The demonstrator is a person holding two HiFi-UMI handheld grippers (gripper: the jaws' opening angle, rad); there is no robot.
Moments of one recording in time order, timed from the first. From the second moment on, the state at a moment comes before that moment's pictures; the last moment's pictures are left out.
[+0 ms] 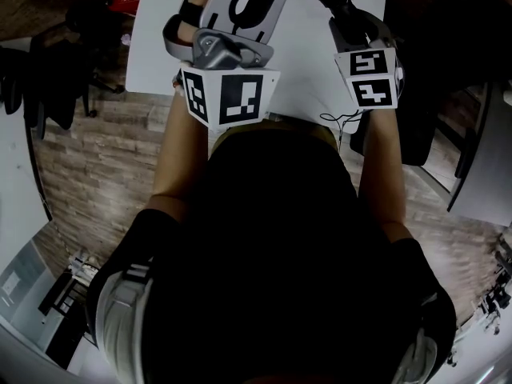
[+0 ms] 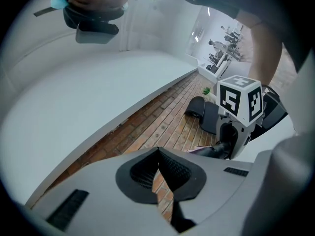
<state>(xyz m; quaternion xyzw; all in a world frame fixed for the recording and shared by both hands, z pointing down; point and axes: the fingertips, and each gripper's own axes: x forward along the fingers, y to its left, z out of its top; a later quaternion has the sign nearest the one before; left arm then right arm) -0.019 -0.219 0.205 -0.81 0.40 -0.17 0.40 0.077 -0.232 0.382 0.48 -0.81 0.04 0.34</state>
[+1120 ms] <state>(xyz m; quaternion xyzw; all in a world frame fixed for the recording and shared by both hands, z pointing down) -0.032 -0.213 0.189 -0.79 0.46 -0.16 0.36 0.068 -0.206 0.256 0.51 -0.84 -0.09 0.17</state>
